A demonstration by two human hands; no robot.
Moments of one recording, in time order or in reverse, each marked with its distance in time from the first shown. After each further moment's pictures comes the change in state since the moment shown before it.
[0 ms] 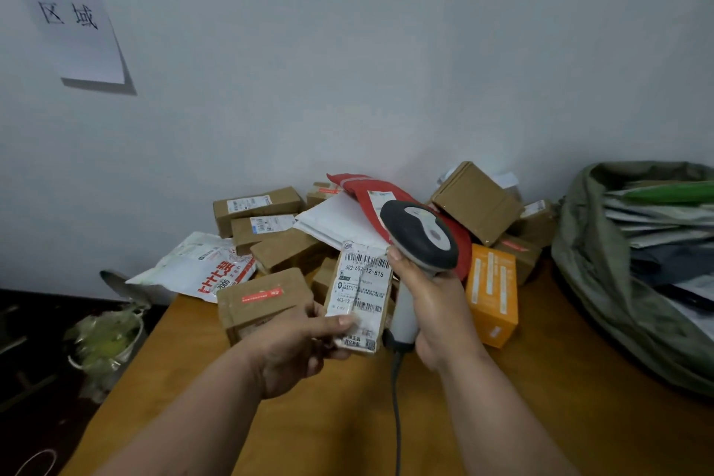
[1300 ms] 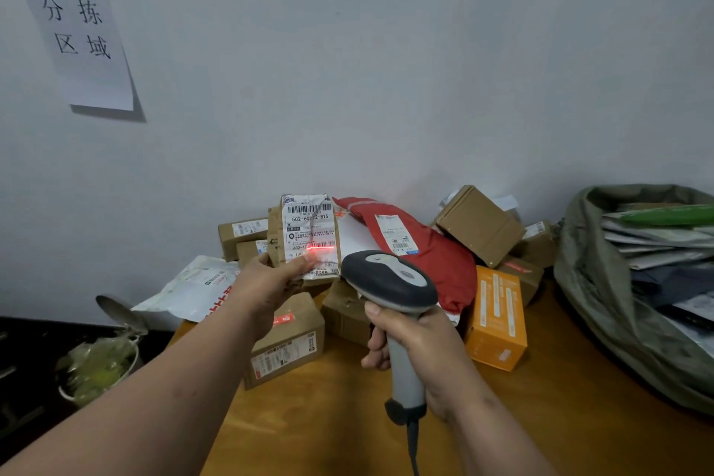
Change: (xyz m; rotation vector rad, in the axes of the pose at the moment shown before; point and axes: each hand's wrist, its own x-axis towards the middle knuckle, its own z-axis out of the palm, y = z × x) left_hand 0.022 0.066 -0.059 -0.169 0.383 0.354; right_hand -0.023 -0.002 0.028 -0.277 -0.176 0.103
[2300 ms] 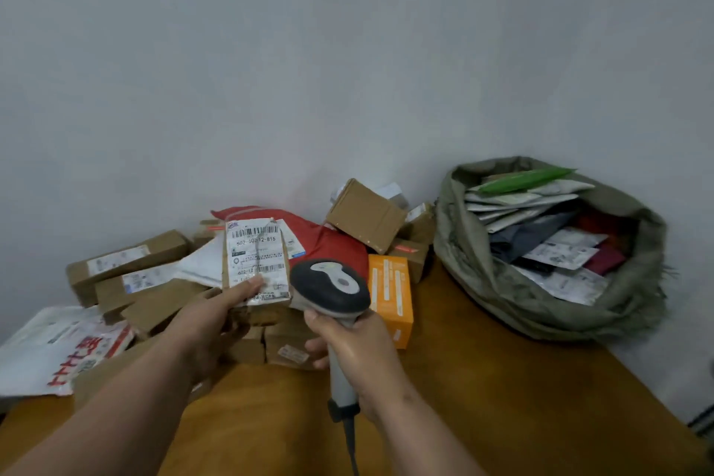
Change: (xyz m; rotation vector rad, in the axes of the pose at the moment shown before) left_hand -0.011 -0.034 0.106 0.099 -0.193 -0.173; right_hand -0.014 0.014 -0.082 0.046 0.242 -0.049
